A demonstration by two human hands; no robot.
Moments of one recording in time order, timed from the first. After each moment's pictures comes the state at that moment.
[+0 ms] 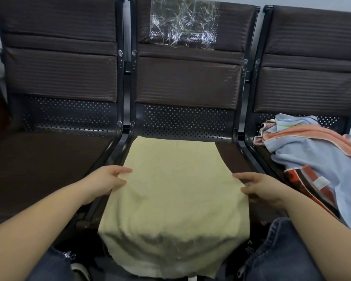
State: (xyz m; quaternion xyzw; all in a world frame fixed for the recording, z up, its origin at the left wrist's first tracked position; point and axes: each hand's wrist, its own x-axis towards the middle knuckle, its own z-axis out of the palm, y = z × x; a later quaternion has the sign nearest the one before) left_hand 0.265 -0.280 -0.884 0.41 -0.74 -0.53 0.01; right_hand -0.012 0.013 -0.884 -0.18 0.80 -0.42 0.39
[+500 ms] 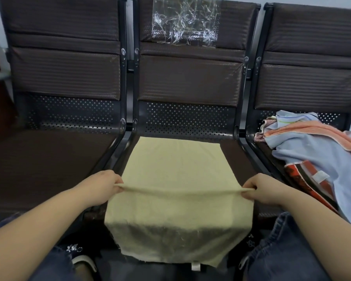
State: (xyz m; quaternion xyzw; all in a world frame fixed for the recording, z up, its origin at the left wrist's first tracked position) left_hand 0.291 -0.270 -0.882 0.32 -0.93 -0.16 -0.11; right_hand 0.009 0.023 -0.869 -0.36 0.90 -0.09 0.24
